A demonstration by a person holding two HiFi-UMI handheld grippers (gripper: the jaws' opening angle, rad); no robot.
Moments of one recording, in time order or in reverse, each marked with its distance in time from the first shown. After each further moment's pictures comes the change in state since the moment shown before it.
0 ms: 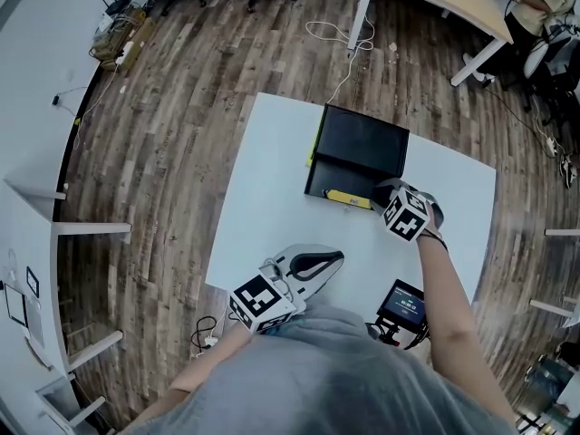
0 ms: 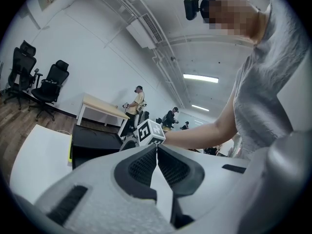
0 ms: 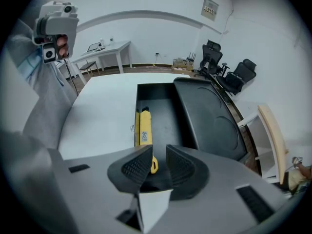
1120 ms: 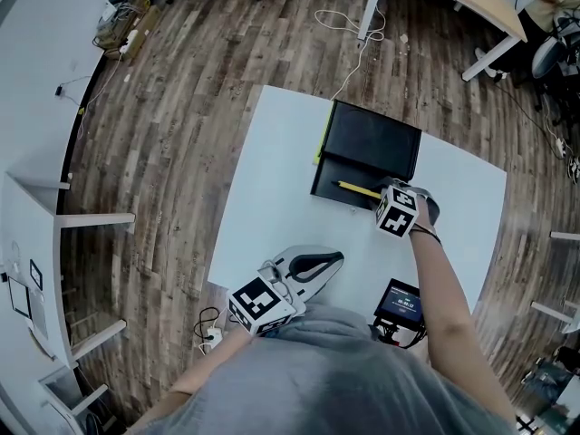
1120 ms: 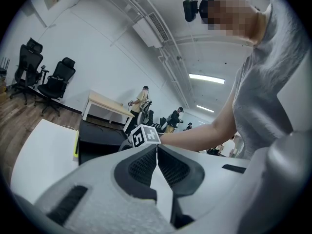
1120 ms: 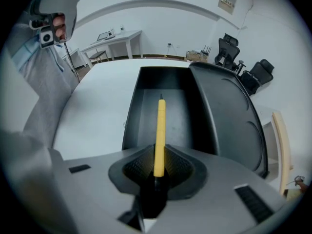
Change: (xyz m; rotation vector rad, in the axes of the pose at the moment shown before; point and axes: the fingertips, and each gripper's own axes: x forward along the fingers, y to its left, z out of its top) left arm -0.005 0.016 -0.006 -0.048 0.010 0.044; right arm 0.047 0.012 0.000 -0.118 0.091 0.096
